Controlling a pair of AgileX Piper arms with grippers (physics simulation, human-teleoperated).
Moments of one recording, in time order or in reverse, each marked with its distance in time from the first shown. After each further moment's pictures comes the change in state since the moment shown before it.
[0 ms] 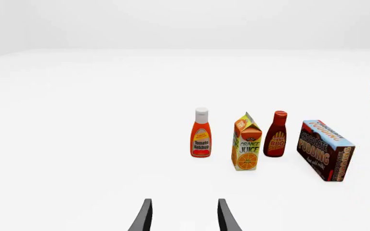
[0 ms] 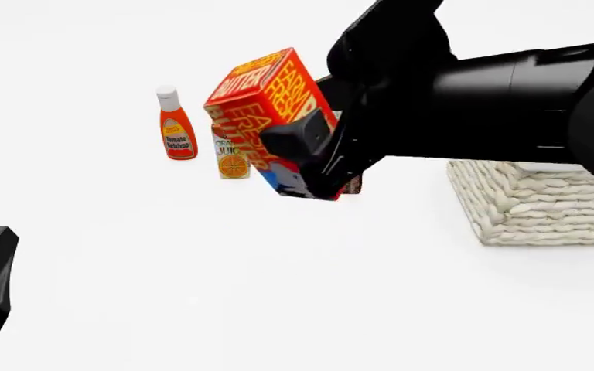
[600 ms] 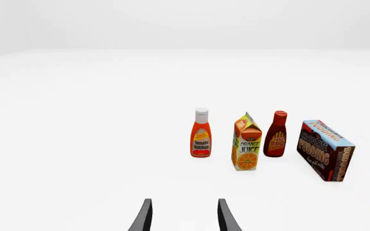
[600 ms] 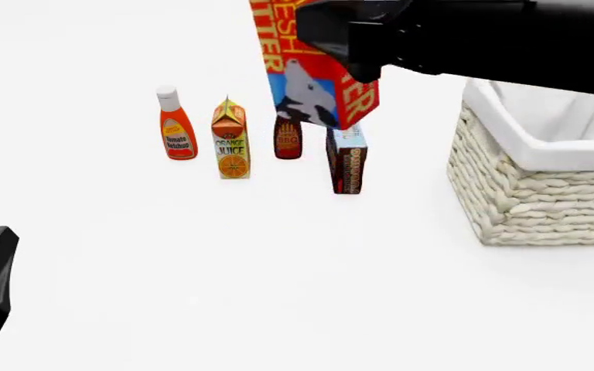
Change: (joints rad) left arm 0.000 0.000 0.000 0.000 0.000; right arm -0.081 -0.095 -0.049 -0.086 0.280
